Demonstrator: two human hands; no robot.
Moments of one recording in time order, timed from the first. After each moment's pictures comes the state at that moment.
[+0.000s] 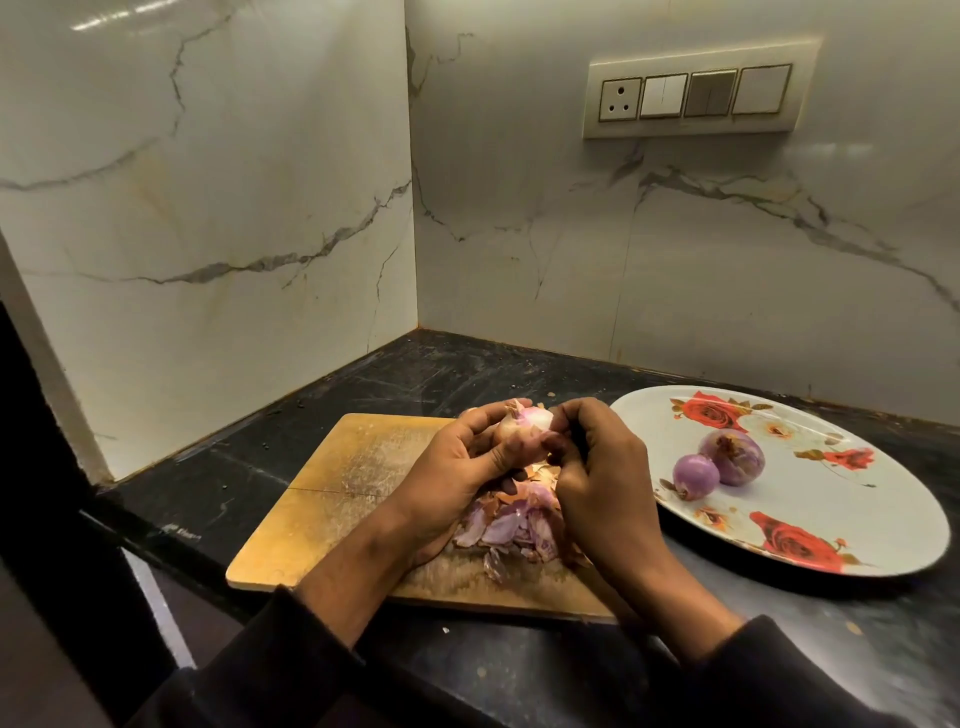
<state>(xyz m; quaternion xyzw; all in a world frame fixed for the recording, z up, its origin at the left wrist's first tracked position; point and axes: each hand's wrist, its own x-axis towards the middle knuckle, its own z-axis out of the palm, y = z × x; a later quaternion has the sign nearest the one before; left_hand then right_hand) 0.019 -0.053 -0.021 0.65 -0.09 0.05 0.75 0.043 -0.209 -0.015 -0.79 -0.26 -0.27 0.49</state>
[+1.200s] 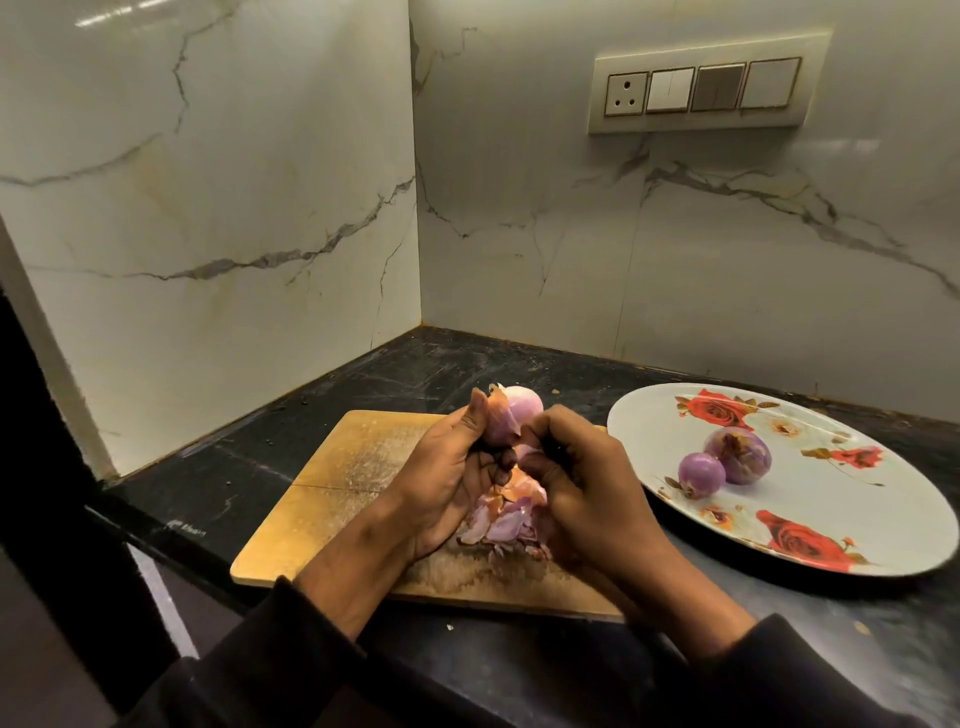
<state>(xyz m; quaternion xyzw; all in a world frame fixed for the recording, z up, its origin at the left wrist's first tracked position) 0.019 -0.055 -0.014 0.53 -0.04 0.05 0.85 0.039 -0.208 -0.013 -0.75 -0.38 -0.19 0.50</state>
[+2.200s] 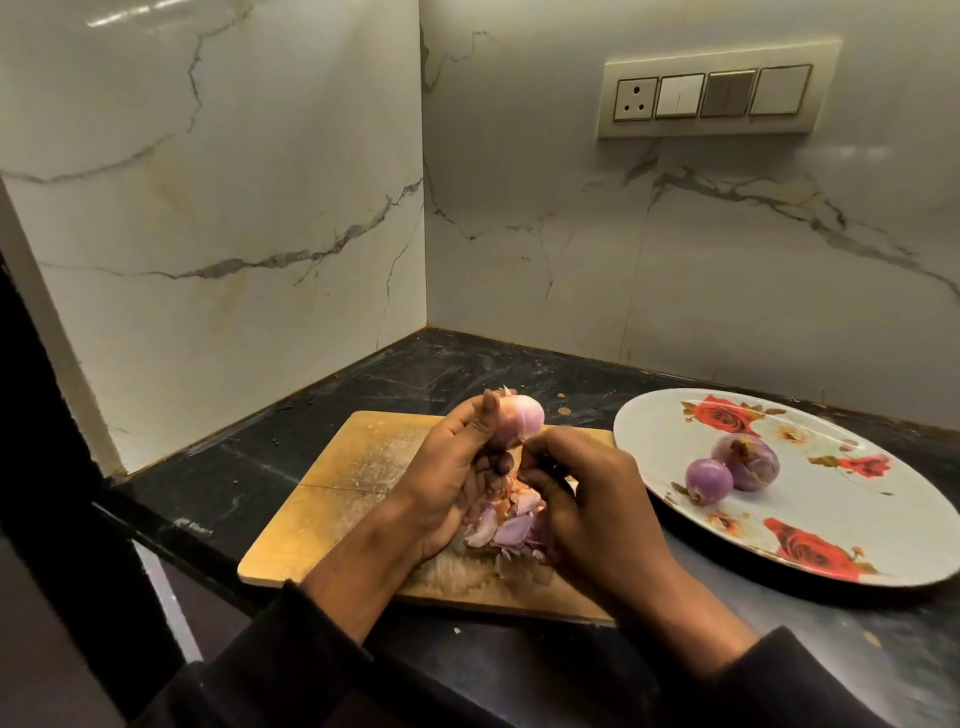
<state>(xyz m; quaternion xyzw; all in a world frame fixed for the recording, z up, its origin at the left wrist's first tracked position) 0.021 -0.049 -0.017 0.56 -0.03 0.07 0.83 0.031 -0.209 -0.019 -0.79 -0.38 -0.26 0.41</state>
